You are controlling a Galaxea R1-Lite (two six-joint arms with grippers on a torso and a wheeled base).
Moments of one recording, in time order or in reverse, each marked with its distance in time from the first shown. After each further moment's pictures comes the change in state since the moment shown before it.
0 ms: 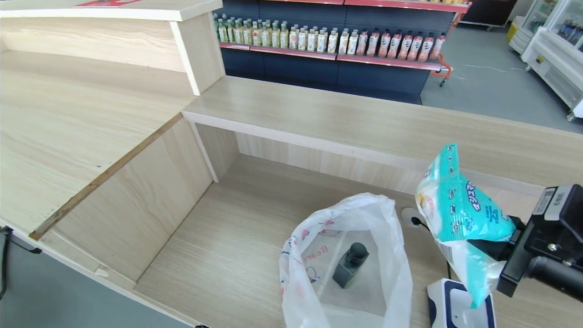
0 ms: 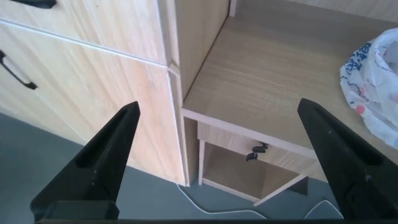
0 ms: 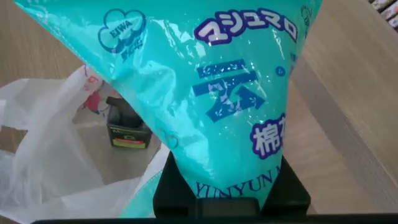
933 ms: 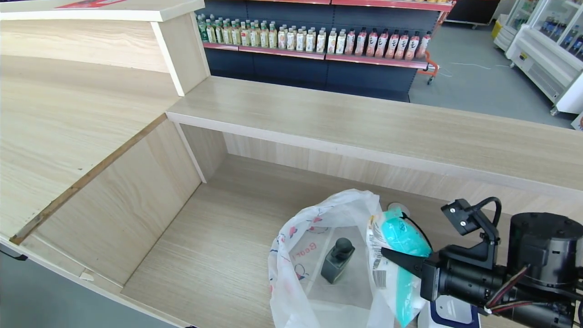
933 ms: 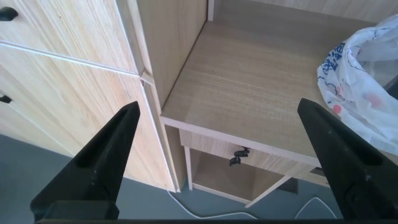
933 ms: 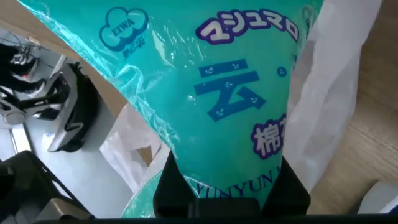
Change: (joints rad) left arm 0.000 0.000 0.000 0.000 0.000 0.000; right arm 0.110 0.409 0.067 -0.285 0.022 0.849
